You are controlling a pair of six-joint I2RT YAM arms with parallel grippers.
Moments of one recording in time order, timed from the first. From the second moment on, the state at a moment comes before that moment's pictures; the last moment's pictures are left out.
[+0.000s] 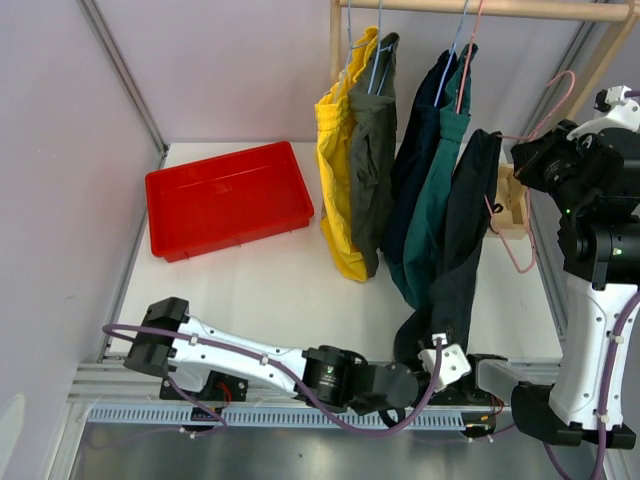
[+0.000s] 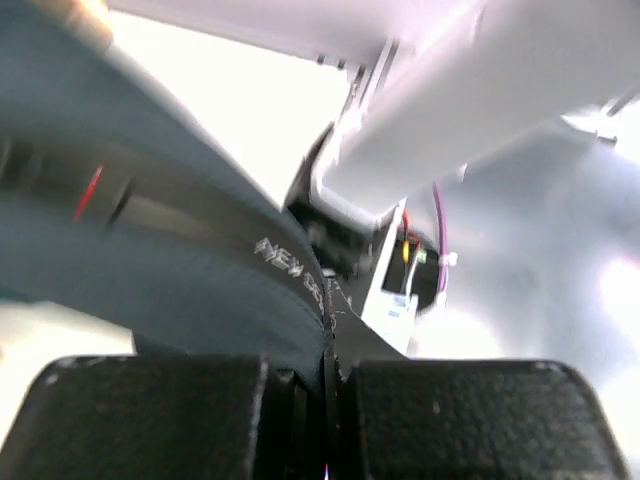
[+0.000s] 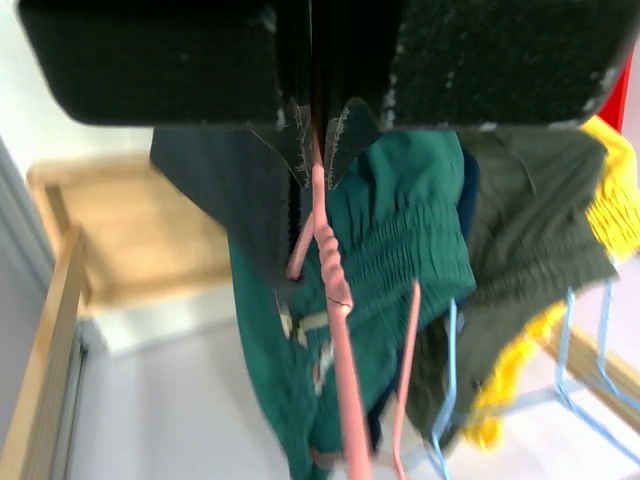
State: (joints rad) left arm -1.75 1.62 1.35 -0.05 -0.48 -0.19; right arm -0.04 1.12 1.86 -0.87 -0.03 0.36
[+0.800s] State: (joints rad) left arm -1.11 1.98 2.43 -0.54 -0.41 -0.19; right arm -0.08 0.79 2.10 -1.22 -0.49 0.47
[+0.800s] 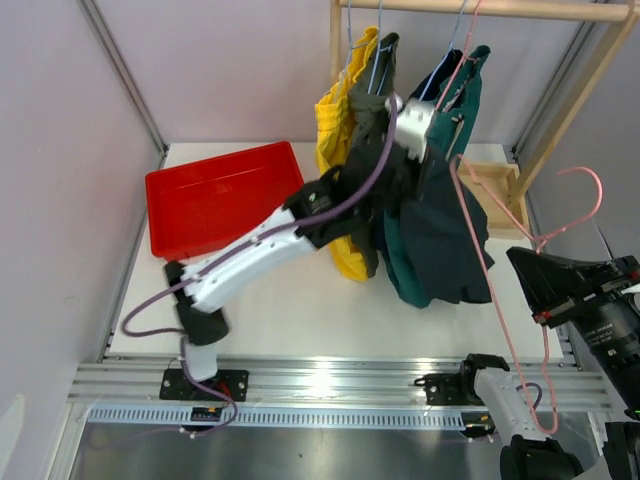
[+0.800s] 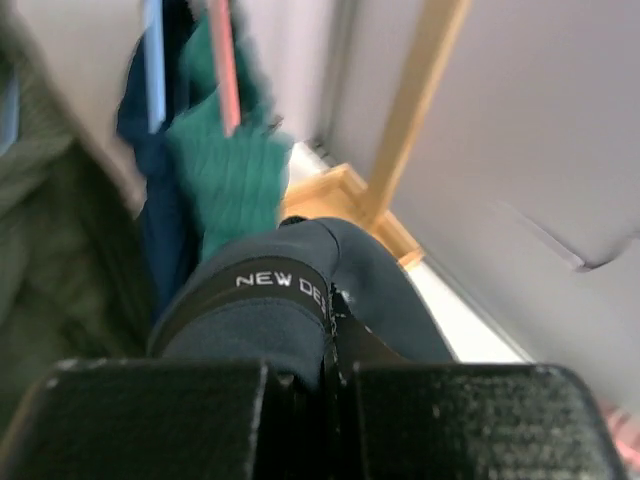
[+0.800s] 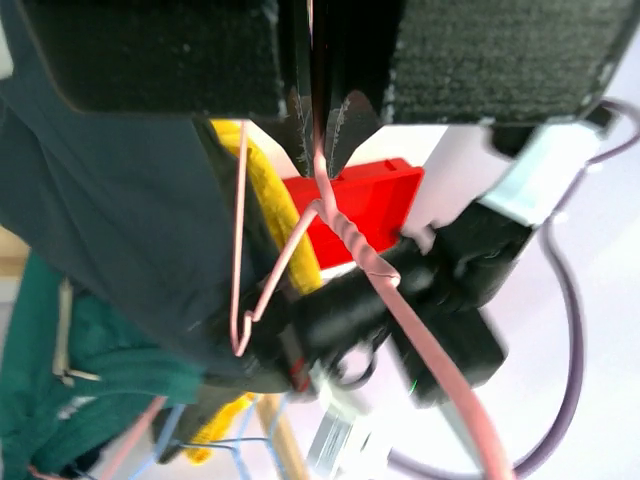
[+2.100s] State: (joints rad) left arm -0.30 1.60 2.19 -0.65 -0.32 -0.02; right arm -0.13 1.42 1.98 -0.67 -0.03 0.38
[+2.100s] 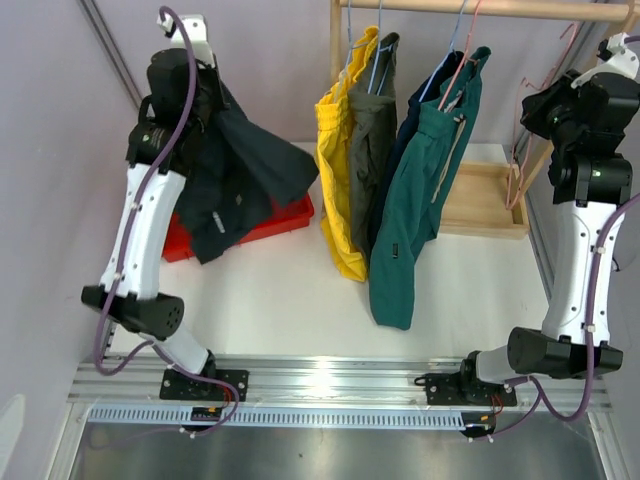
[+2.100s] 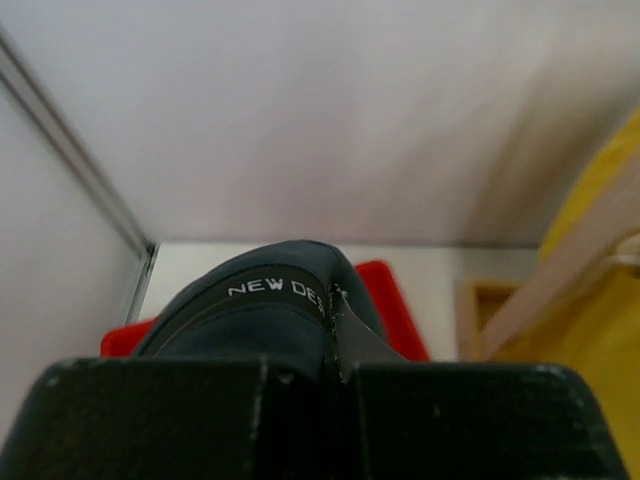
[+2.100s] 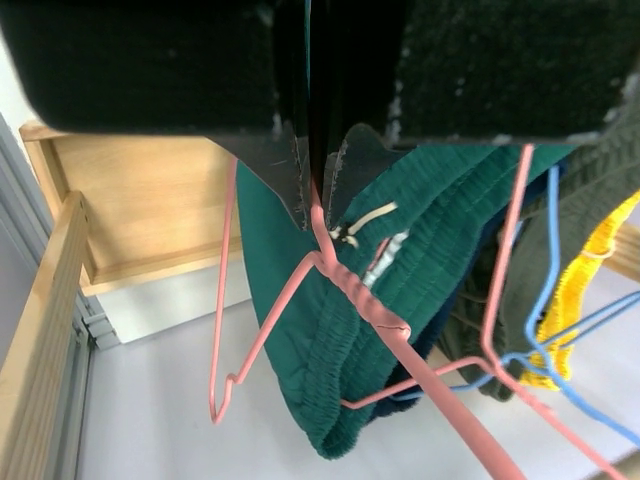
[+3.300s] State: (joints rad) left arm -0.17 1.61 1.60 -0.35 -0.20 -0.23; right arm -0.23 1.65 2.20 -0.51 -0.12 0.40
